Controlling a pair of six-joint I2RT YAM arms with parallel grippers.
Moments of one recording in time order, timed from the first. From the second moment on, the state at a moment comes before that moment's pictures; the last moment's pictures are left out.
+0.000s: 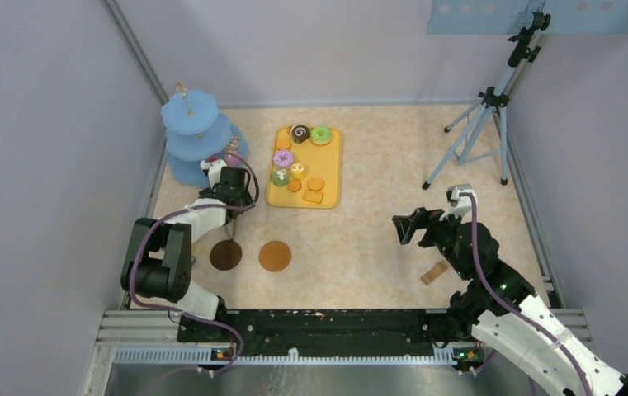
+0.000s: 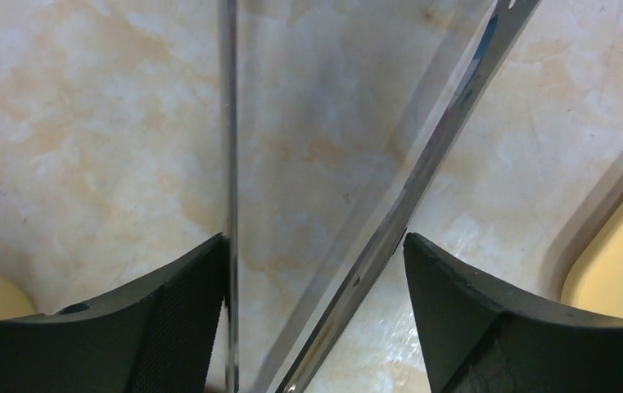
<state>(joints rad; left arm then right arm) -0.18 1.50 0.72 -0.14 -0.46 -0.54 0.66 0.41 0.47 -0.30 0.26 0.40</state>
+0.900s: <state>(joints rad) -0.14 1.41 0.80 -0.25 -0.37 -0.52 0.66 0.39 0.47 -0.30 0.26 0.40</state>
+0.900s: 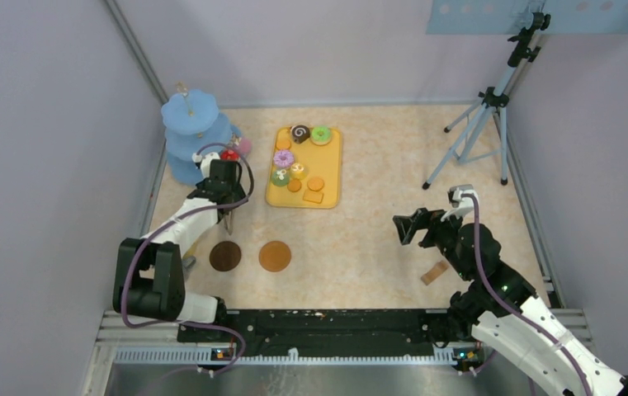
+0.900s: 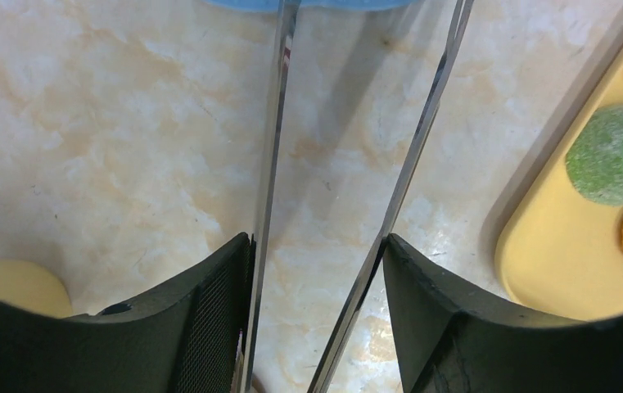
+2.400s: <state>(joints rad) -0.12 1.23 1.07 -0.55 0.15 -0.40 0.66 0.39 0.47 -0.30 0.27 0.40</state>
